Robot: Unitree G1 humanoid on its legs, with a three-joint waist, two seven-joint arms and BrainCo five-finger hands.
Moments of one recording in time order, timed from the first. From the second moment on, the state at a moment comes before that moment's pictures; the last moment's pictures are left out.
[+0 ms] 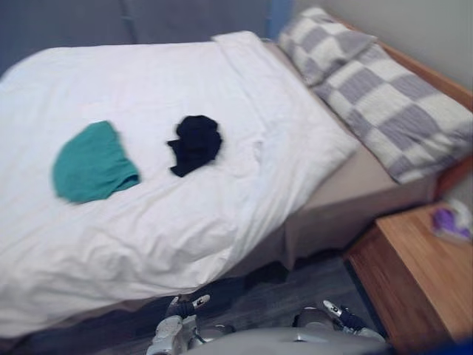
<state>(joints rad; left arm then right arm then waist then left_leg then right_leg) 0.07 0.06 0.16 1.04 -0.24 -0.03 0.08 0.11 -0.09 -0.18 1.06 0.30 0.01 0.12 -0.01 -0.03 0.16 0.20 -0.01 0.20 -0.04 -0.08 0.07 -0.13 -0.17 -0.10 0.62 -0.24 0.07</state>
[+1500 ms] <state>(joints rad) 0.14 0.05 0.32 1.04 -0.27 0.00 -0.04 0.11 -0.15 -0.68 0.81 0.72 -0.07 -0.52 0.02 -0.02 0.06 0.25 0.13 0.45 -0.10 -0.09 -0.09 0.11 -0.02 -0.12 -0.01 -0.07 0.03</state>
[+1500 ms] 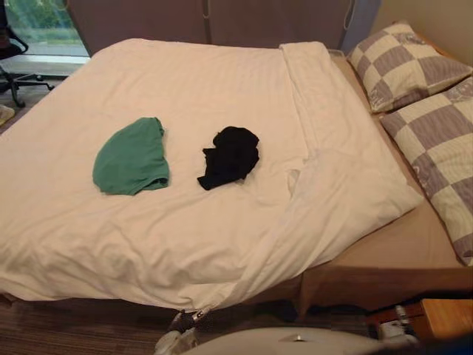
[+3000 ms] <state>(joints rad) 0.12 0.18 0.16 0.89 -0.37 0.07 -0.05 -0.81 -0.62 0.10 0.89 -0.02 0.05 -0.01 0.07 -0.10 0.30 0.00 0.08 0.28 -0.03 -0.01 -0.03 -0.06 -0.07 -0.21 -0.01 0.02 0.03</state>
